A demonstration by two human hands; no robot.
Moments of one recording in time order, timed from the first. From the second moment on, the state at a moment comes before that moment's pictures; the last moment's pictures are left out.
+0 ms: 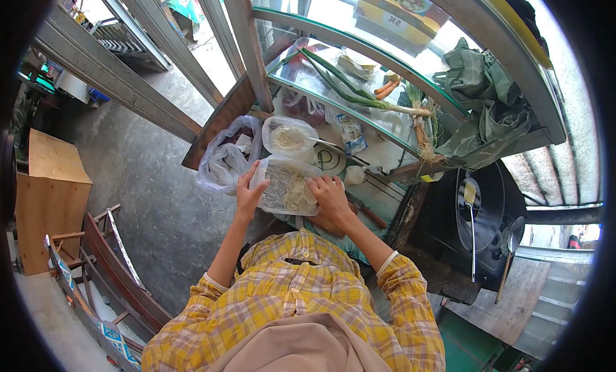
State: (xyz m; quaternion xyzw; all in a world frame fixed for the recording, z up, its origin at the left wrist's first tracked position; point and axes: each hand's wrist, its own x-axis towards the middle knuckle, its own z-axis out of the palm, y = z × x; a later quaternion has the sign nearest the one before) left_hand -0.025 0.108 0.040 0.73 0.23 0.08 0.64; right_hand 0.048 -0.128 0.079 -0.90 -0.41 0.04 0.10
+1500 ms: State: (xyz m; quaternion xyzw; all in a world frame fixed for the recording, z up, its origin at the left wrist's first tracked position) left_hand -0.011 0.086 0.049 0.76 0.16 0.04 0.63; right_hand -0.022 -0.193 0.073 -0.90 -0.10 0.18 0.38
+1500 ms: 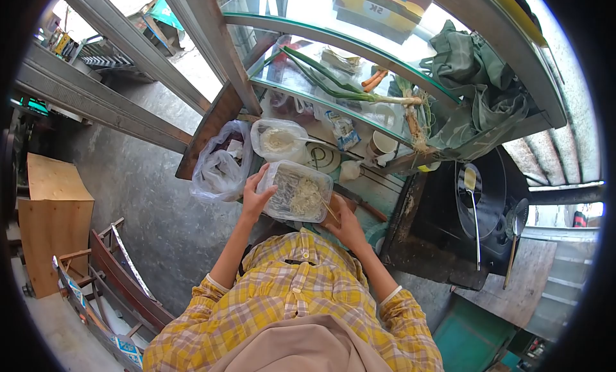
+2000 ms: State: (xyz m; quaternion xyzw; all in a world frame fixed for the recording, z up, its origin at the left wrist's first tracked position) left_hand -0.005 0.071 0.069 0.82 0.11 0.07 0.56; right_hand -0.011 -0.179 0.101 -0.96 -0.11 0.22 0.16
